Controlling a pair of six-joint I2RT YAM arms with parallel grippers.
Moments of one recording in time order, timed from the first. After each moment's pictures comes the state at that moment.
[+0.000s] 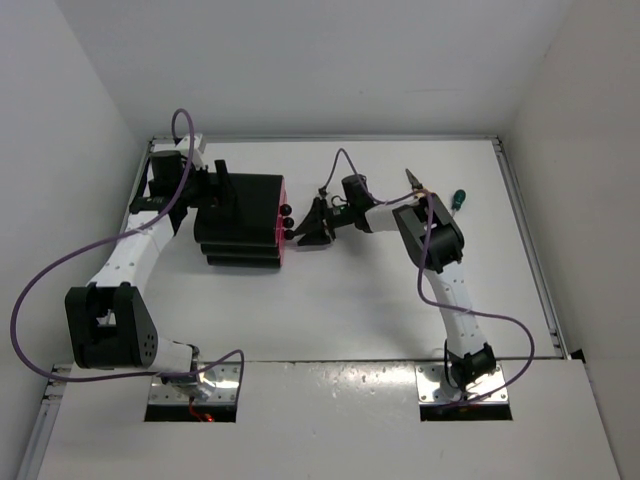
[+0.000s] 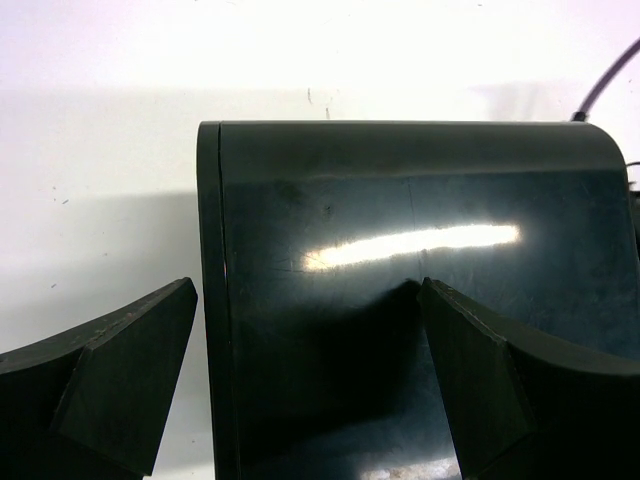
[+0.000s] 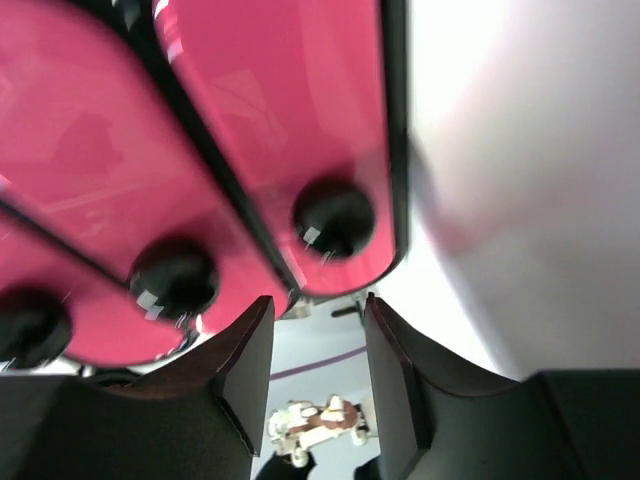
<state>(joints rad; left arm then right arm) 0.03 1.40 1.08 -0.25 0.22 -0.09 0.44 2.48 1.51 0.32 -1.15 1.16</state>
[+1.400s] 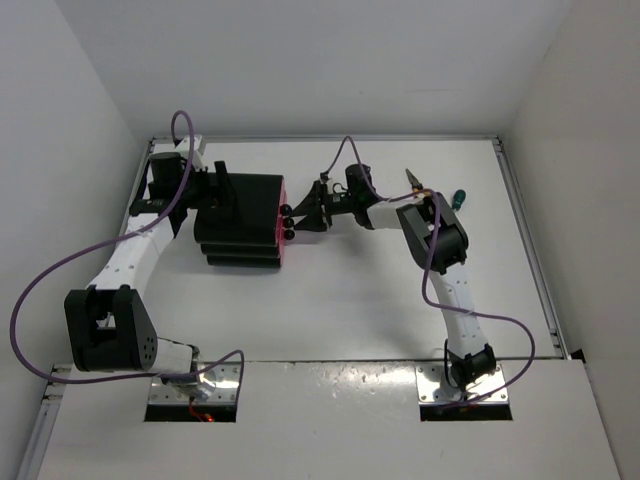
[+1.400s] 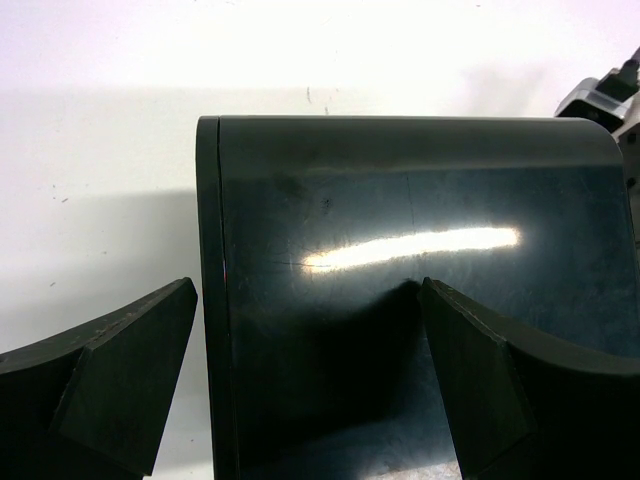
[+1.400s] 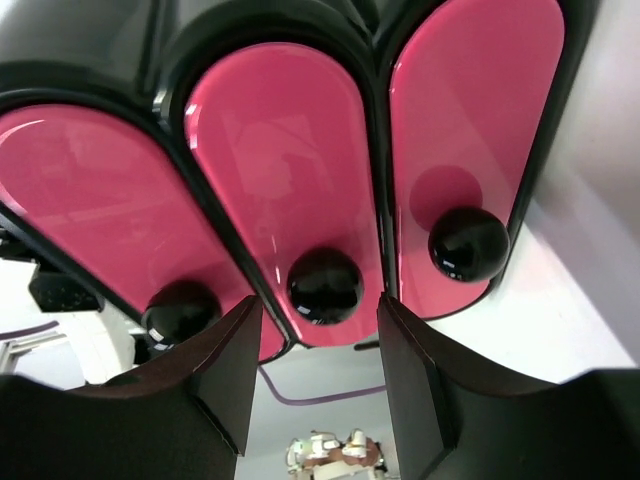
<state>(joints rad) 0.03 1.39 1.06 -0.23 0.22 -0.09 0.43 2.41 1.48 0.54 -1.11 1.37</state>
